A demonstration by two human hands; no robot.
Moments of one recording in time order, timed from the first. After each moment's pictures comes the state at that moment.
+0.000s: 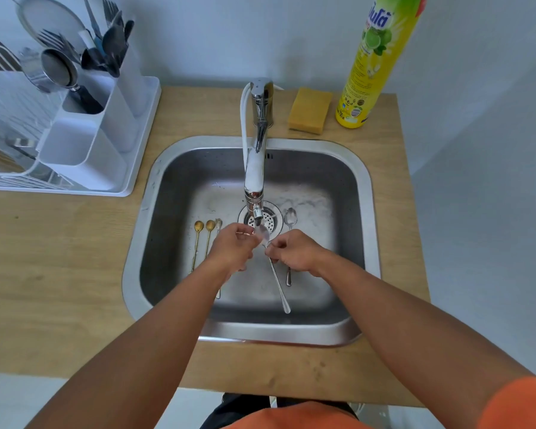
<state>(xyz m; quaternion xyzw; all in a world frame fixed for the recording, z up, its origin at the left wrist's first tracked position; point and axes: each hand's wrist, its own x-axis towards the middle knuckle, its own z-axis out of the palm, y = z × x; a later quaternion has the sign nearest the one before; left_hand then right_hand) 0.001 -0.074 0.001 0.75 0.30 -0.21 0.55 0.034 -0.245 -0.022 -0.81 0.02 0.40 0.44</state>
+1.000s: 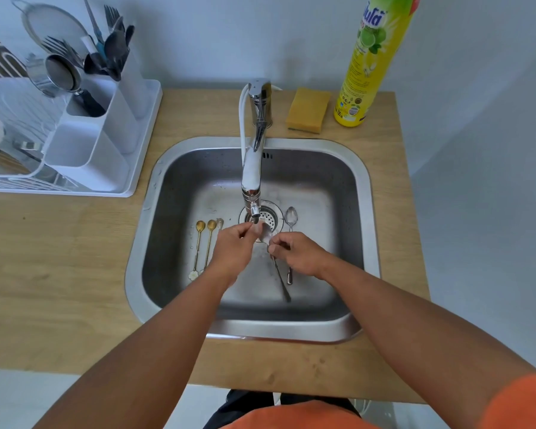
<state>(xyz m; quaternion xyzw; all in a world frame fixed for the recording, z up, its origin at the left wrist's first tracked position) -0.007 -0.082 -0.001 0.77 0.26 -0.12 0.57 0.025 -0.257 -0.028 -0.80 -0.08 0.35 0.48</state>
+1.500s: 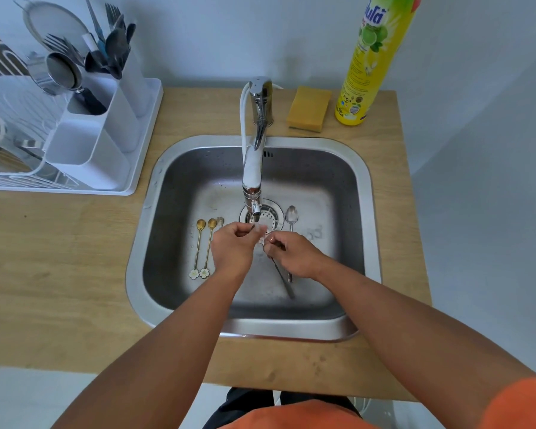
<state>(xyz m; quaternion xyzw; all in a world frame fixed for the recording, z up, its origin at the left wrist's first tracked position) -0.012 -0.095 -0.001 0.76 0.33 0.00 0.56 0.017 -0.247 -0.022 -0.82 -0.10 0.32 0.46</state>
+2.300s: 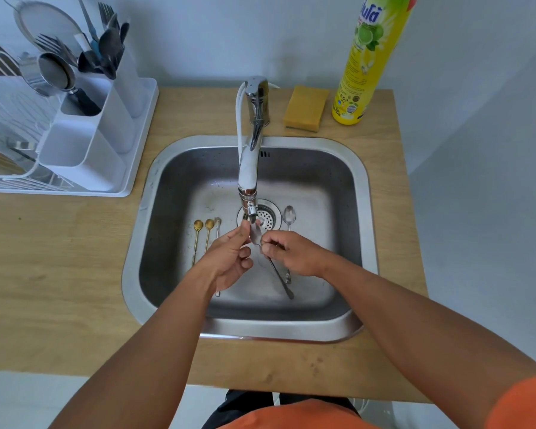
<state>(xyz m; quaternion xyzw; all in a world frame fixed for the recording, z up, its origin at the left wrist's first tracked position) -0.015 -0.066 -0.003 0.47 0.30 -0.24 0.79 0.024 -0.256 -0.010 -0.78 -0.17 0.36 0.49</state>
